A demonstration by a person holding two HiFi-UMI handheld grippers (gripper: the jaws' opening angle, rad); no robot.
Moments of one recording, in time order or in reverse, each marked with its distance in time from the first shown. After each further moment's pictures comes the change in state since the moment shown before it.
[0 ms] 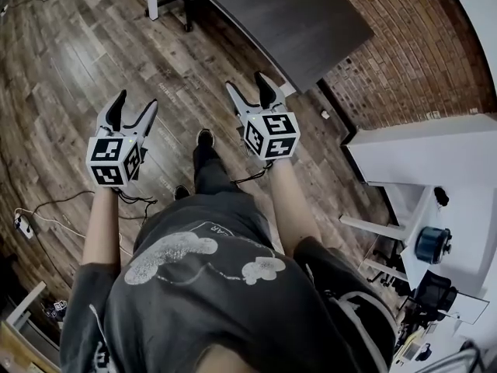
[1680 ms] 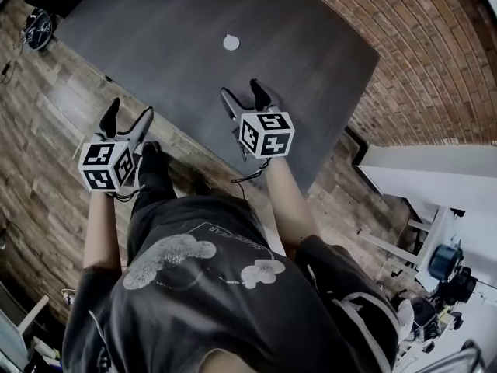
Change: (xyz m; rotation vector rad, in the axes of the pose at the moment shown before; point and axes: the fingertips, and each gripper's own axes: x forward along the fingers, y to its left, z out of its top) left arm 0.518 0.069 0.157 0.077 0.150 -0.198; right arm 0.327 -0.389 0.031 0.272 0.095 -0.190
